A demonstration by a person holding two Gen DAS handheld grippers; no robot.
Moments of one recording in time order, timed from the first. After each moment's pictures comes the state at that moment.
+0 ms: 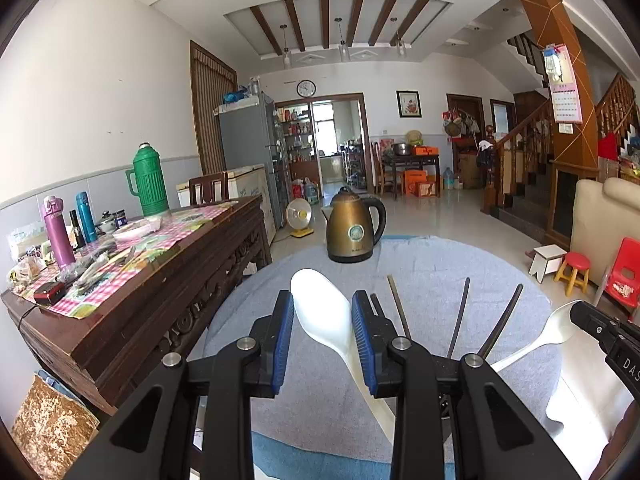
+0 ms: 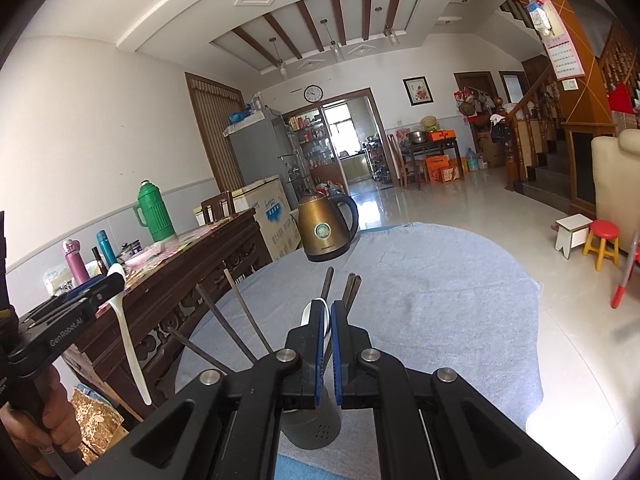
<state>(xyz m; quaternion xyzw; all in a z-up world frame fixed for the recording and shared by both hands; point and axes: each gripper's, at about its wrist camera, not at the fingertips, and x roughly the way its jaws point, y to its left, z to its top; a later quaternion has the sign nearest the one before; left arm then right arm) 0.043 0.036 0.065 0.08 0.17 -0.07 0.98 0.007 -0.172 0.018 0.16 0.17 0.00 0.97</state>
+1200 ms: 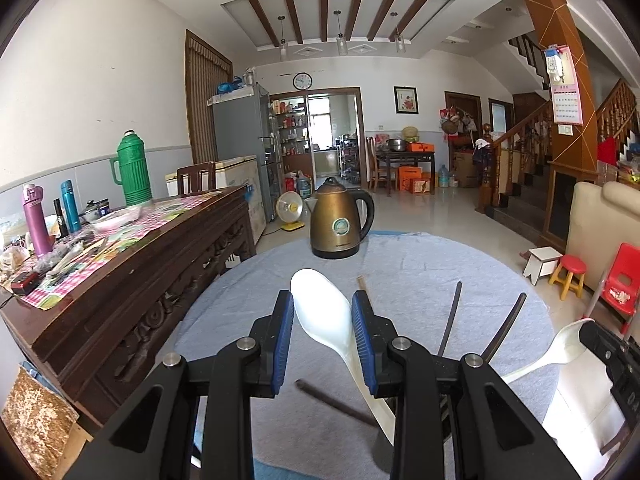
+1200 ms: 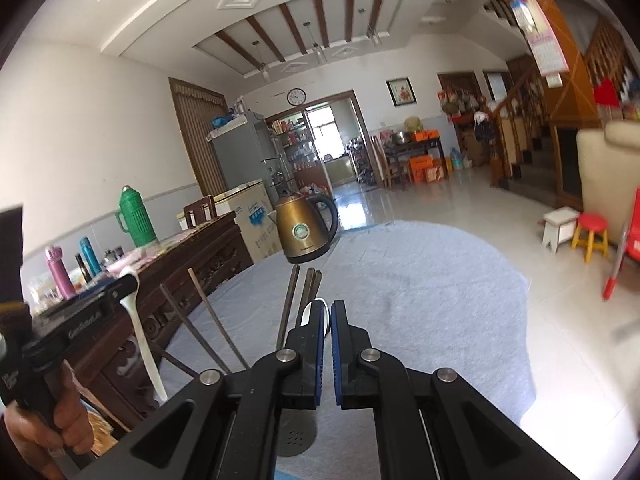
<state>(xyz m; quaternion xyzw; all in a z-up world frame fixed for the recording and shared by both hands) 0.076 -0.004 0.047 0.06 0.18 -0.09 0.98 0.019 -0.182 0.002 0.15 0.16 -0.04 0.98</state>
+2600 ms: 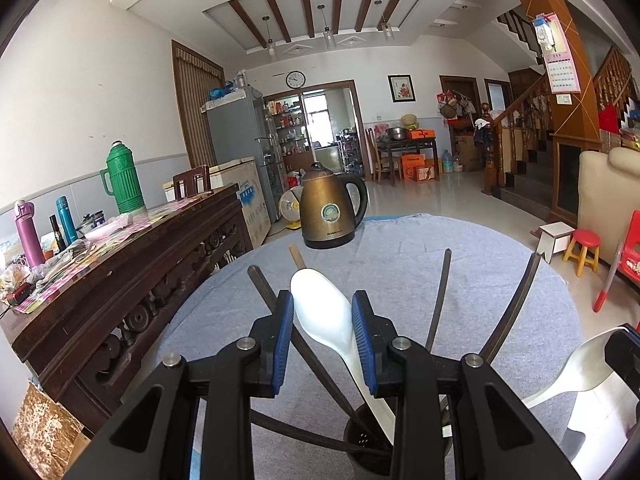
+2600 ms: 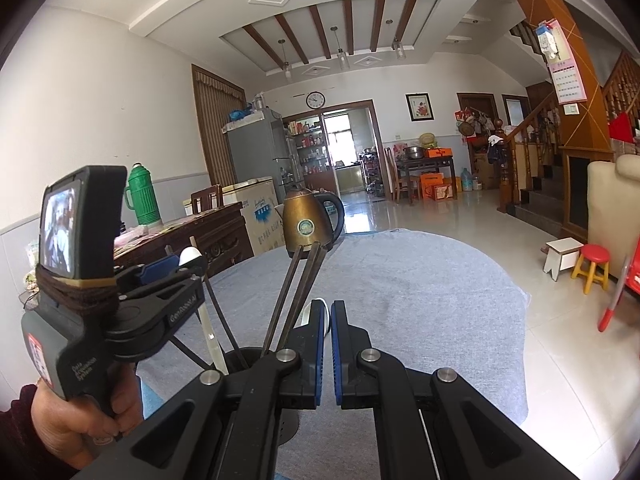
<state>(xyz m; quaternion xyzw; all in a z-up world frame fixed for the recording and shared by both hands) 0.095 -0.059 0.001 0.11 0.18 -0.07 0.98 0.017 -0.172 -0.020 0.10 0.15 -0.02 0.98</state>
